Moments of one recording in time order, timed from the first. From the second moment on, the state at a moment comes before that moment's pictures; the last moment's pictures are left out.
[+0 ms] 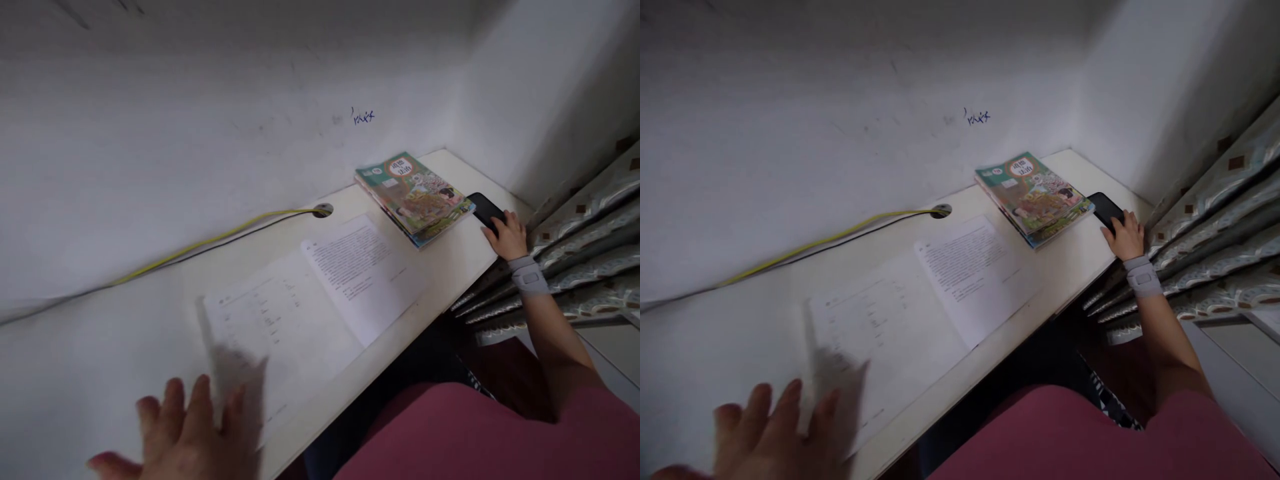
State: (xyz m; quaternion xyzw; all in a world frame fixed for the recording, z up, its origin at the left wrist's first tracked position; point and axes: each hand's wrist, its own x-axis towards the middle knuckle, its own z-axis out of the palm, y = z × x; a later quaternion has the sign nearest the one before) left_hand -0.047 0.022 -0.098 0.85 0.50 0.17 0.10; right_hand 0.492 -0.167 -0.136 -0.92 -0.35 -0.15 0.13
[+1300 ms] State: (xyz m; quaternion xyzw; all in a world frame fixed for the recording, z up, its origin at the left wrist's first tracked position) left_hand -0.056 0.019 -0.158 0.82 0.49 0.25 0.15; right_hand 0.247 -0.052 -0.129 -0.67 -0.74 -0.02 0.05
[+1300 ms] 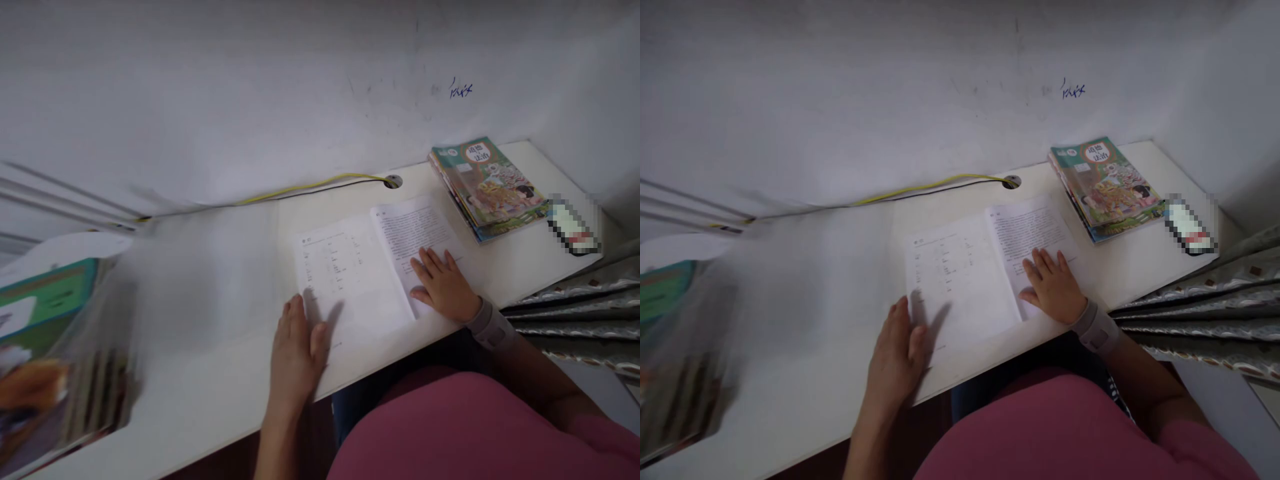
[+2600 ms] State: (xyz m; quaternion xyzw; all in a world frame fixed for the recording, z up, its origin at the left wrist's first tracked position) left_hand -0.045 0.006 -0.136 0.73 0.53 0.36 0.24; right_hand 0.246 -0.055 -0.123 -0.68 -0.72 -0.06 0.13
